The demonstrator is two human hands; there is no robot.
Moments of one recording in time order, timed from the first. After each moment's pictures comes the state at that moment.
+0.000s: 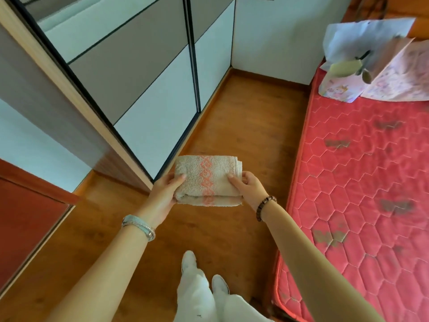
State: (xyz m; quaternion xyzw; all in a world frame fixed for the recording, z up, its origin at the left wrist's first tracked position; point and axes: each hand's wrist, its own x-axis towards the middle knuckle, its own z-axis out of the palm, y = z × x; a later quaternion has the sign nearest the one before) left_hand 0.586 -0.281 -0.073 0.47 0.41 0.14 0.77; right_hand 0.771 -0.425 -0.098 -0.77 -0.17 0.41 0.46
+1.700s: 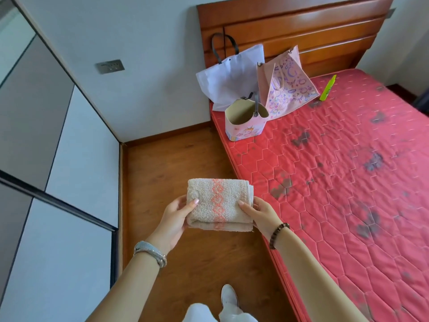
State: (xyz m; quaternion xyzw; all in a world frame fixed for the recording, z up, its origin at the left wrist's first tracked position) left_hand 1.212 -0.067 -0.073 0.56 0.25 -0.12 0.78; right_hand 1.254 -0.304 -0.101 -0.70 0.08 0.25 0.66
